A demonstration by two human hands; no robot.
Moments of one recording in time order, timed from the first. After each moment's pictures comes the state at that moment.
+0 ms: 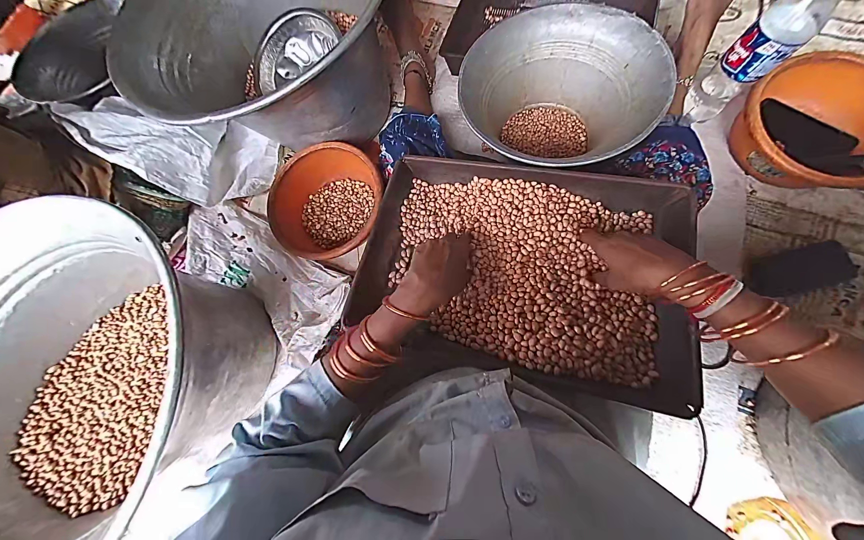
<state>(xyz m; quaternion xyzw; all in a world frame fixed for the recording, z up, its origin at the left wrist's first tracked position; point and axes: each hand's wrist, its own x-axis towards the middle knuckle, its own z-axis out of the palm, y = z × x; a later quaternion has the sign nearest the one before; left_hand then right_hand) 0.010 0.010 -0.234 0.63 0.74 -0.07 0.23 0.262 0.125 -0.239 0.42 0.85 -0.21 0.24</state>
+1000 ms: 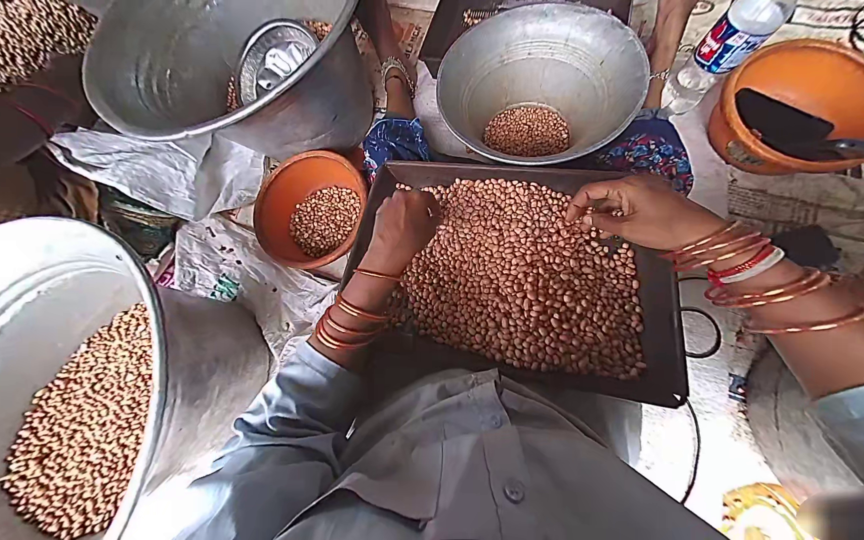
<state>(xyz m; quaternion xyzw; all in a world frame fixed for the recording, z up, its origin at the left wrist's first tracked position) -0.036 0.067 -0.239 0.61 0.78 0.04 0.15 0.287 0.155 -0.212 0.36 0.85 -0.37 -0.06</state>
